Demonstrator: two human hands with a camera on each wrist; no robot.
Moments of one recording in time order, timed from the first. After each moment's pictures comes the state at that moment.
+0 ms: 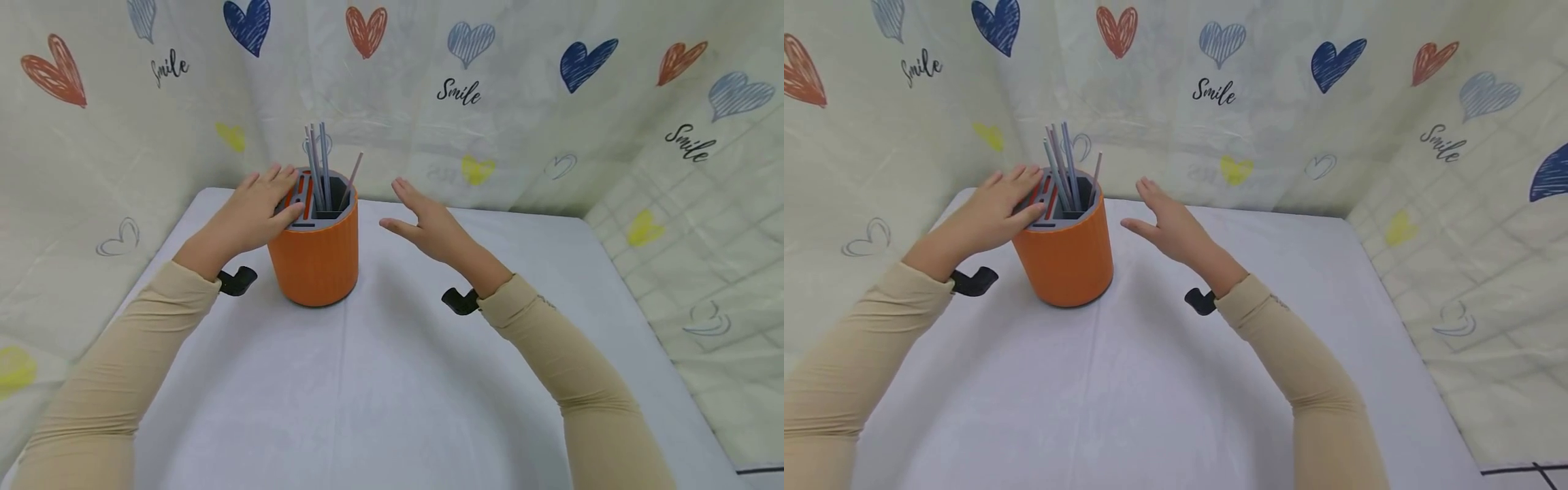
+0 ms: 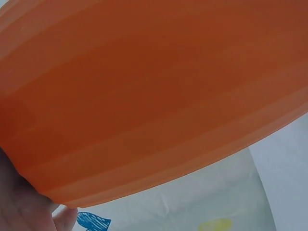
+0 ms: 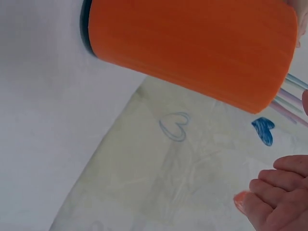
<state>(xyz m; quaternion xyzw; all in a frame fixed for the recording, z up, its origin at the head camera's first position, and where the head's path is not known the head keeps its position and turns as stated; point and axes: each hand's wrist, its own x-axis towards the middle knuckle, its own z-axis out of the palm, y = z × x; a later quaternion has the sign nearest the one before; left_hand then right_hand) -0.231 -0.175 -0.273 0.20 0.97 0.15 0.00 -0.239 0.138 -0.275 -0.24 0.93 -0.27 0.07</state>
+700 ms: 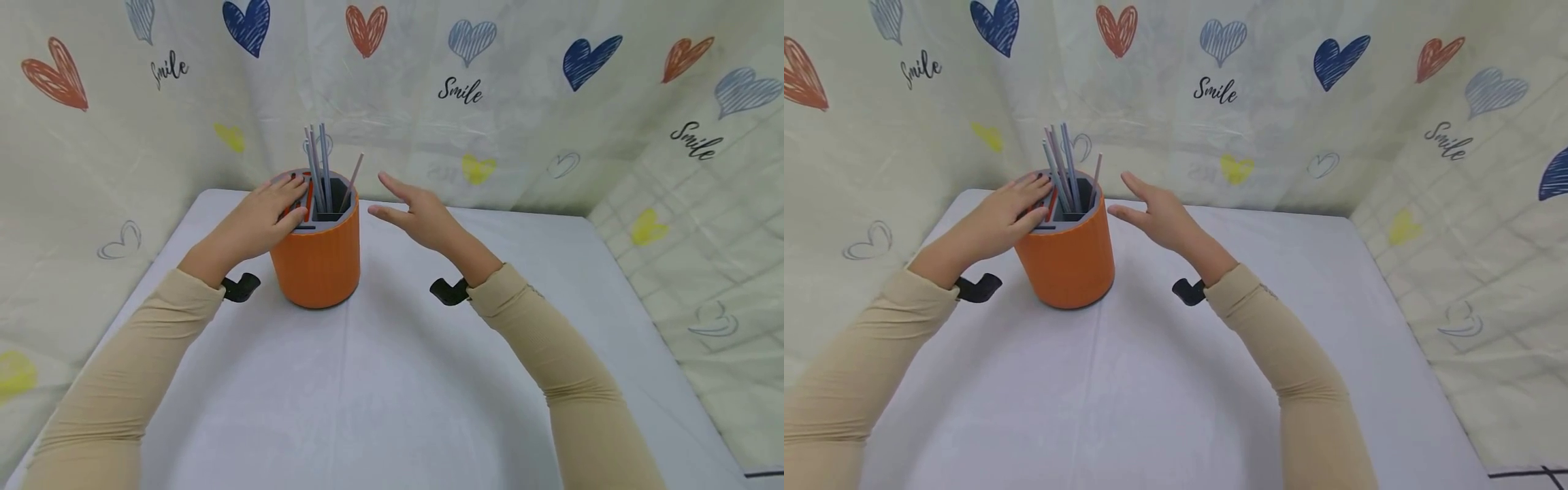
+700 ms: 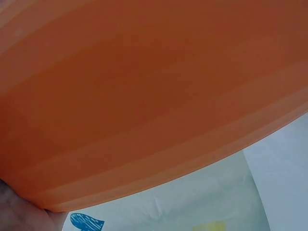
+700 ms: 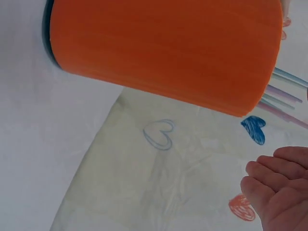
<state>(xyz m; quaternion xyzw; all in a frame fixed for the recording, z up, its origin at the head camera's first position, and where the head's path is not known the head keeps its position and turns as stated) -0.230 -0.173 -0.280 0.22 0.96 0.16 0.01 -0.254 0.121 -0.267 -0.23 0.91 -0.33 0.08</state>
